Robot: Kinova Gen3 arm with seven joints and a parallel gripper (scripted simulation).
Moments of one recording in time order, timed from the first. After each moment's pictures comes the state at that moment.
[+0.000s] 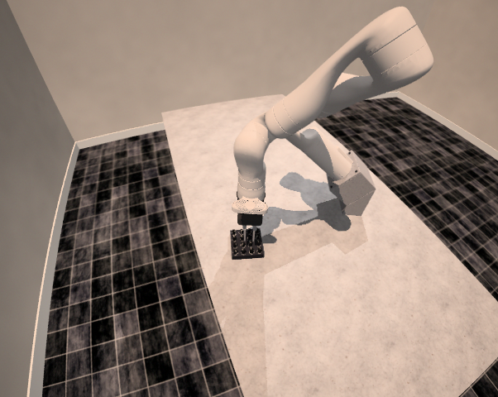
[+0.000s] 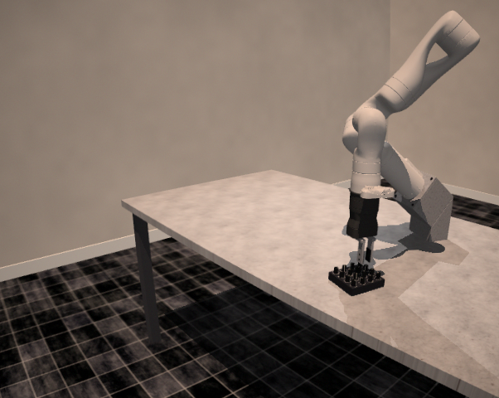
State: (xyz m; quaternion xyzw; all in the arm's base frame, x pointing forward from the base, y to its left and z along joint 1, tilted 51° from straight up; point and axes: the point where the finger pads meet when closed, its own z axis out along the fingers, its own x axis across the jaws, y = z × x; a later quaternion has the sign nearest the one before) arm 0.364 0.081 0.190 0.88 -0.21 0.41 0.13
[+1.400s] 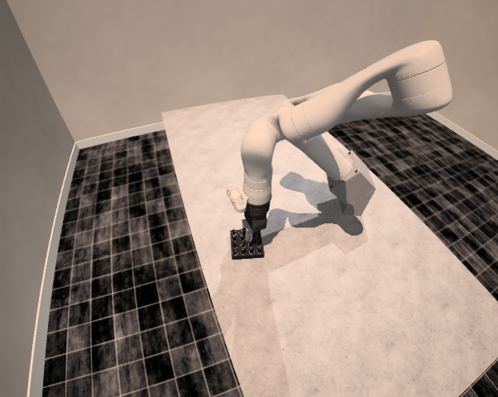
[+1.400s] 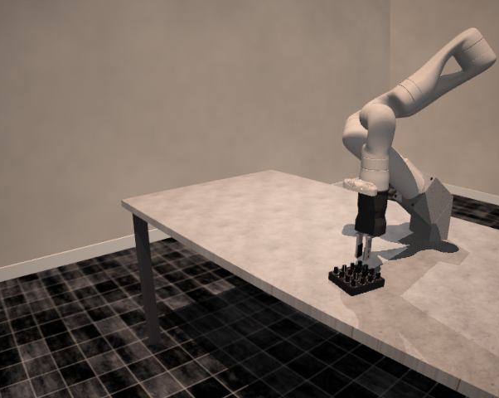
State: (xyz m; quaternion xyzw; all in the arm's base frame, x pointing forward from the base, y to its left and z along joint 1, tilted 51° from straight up) arm 0.359 0.083 0.201 0.63 -0.65 0.42 -0.11
